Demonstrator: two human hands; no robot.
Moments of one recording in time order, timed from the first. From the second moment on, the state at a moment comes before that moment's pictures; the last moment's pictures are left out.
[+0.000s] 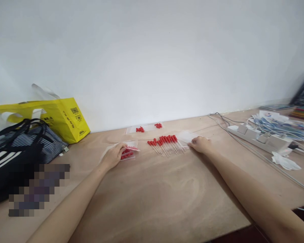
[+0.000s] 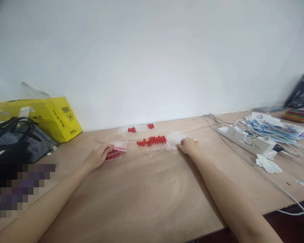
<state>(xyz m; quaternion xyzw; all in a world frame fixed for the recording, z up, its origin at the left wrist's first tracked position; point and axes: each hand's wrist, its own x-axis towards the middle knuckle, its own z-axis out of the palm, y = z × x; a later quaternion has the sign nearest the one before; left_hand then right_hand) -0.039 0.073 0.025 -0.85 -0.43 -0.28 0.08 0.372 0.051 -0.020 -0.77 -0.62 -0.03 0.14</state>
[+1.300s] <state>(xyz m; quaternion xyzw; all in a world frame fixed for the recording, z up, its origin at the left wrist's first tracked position) 0.017 -0.017 0.003 -0.93 -0.35 -0.15 -0.02 0.250 -0.017 -0.018 -0.40 -0.83 0.13 0.37</state>
